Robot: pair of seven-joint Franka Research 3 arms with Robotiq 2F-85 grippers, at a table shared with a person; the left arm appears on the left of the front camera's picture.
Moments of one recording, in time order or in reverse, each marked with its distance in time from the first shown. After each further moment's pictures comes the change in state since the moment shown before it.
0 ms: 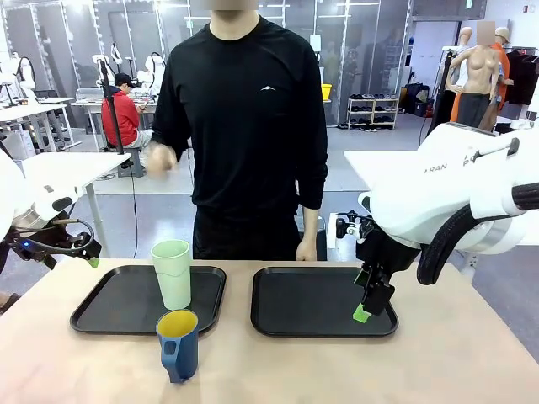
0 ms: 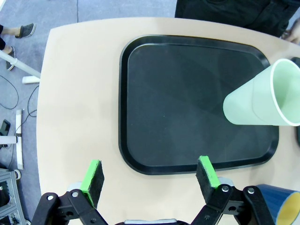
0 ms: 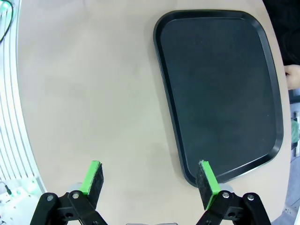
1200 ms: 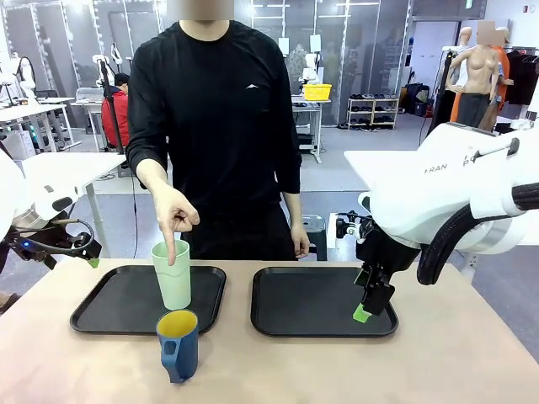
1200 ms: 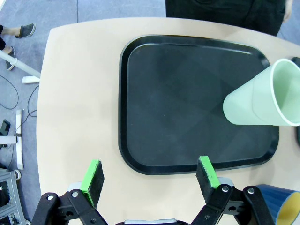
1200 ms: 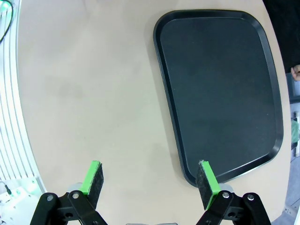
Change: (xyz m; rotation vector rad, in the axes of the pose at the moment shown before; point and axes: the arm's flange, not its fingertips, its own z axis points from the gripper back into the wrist) left arm 0.000 0.000 0.000 0.000 0.000 0.000; right arm 0.000 0.000 0.000 0.000 0.000 0.000
